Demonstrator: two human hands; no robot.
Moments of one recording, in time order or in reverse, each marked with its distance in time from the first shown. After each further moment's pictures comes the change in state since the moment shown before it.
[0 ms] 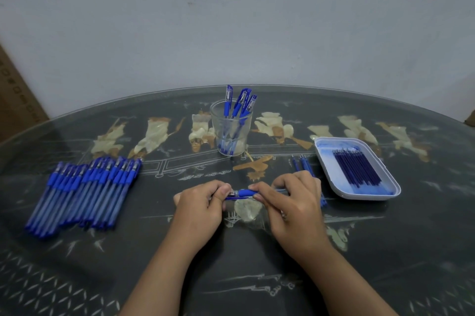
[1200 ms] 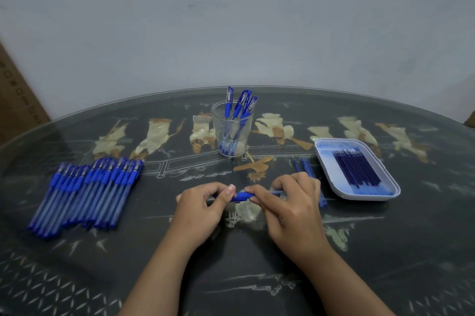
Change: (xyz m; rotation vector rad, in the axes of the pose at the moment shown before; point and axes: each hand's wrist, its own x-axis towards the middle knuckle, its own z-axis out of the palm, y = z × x) left_hand 0.001 -0.001 -0.004 -0.153 -0.061 -0.058; right_hand 0.002 -0.006 -0.003 -0.075 -0.013 -0.049
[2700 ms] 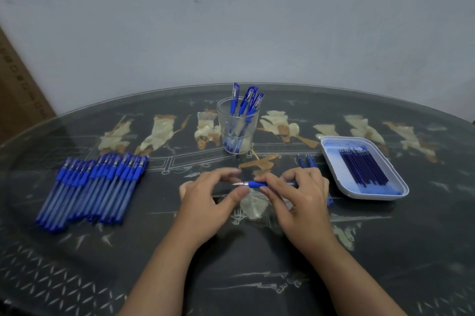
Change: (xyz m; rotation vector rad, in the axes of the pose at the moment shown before) left_hand 0.005 -0.009 0.003 0.060 0.084 0.243; right_hand 0.000 0.008 0.008 0.107 -0.048 0.187
